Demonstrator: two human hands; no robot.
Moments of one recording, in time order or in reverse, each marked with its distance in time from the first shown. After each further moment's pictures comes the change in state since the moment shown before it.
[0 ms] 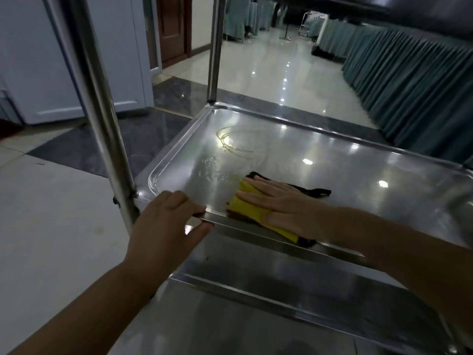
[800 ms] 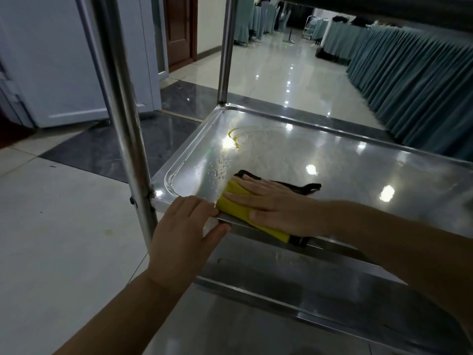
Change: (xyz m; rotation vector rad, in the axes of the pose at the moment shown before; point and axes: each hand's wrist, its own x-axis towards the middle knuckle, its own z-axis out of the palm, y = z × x) left_hand -0.010 -0.001 0.012 -0.032 0.150 -0.021; right_hand 0.036 -0.032 -0.007 0.038 -0.020 -0.029
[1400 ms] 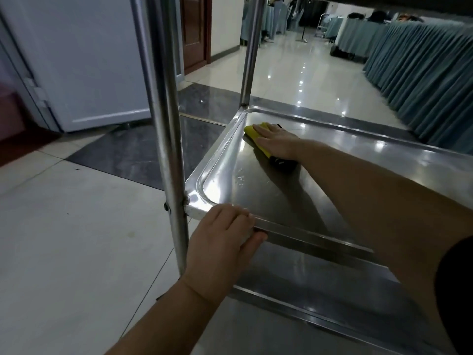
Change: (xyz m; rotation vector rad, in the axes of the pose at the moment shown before) left_hand -0.001 -0.014 0.005 -0.041 0.070 0.148; right_hand 0.140 0.074 -0.047 0.149 0.112 0.540
